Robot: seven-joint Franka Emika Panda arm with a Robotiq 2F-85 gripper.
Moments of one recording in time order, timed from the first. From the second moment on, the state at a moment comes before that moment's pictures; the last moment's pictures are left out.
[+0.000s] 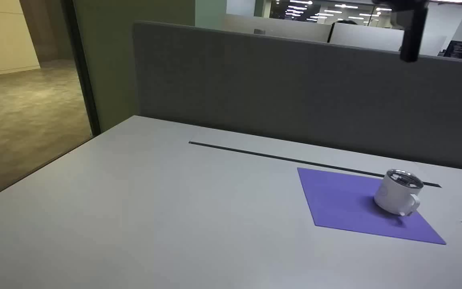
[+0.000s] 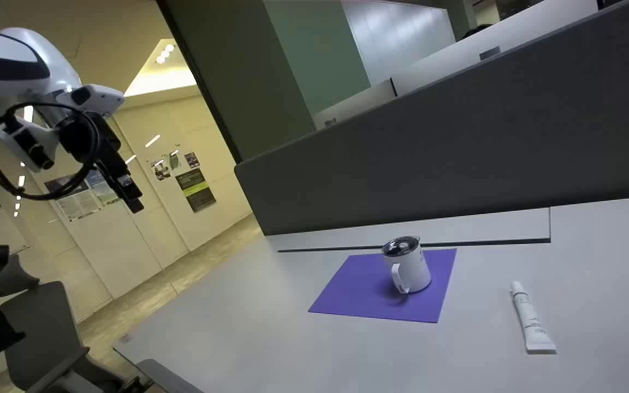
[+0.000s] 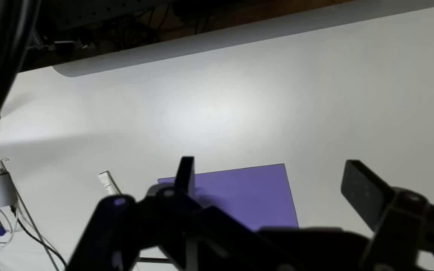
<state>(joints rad) 0.04 -0.63 0.47 -2.55 0.05 1.89 0.62</state>
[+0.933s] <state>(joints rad) 0.03 -0.53 0.41 -2.53 -0.10 2.05 0.49</state>
